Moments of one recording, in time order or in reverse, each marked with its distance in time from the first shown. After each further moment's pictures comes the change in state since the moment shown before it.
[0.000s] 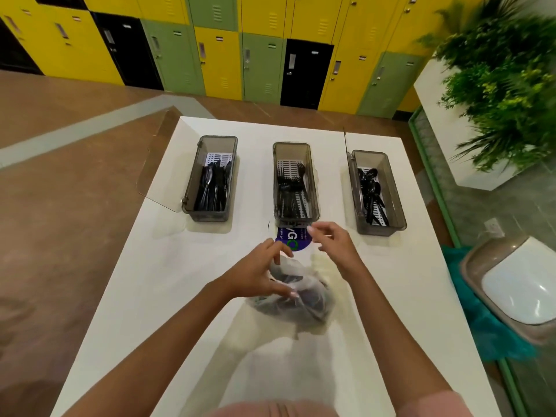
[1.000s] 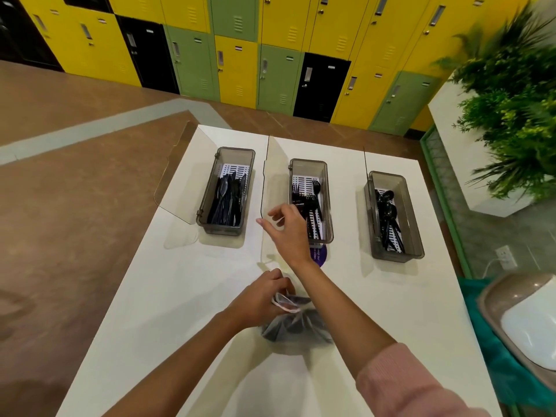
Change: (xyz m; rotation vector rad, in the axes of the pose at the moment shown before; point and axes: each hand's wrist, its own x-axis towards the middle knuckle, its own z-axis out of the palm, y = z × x) left_hand 0.000 -0.033 0.017 0.044 0.094 0.026; right_hand 0.044 -0.044 0.116 -0.266 0.076 -0.605
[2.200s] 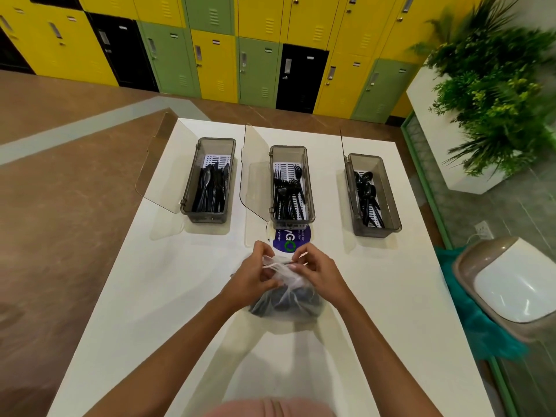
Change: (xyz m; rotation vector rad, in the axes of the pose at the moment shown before) left_hand -0.007 0.018 0.004 -0.282 0.109 -0.165; right_hand -0.110 0.038 -0.093 0.217 -0.331 0.347
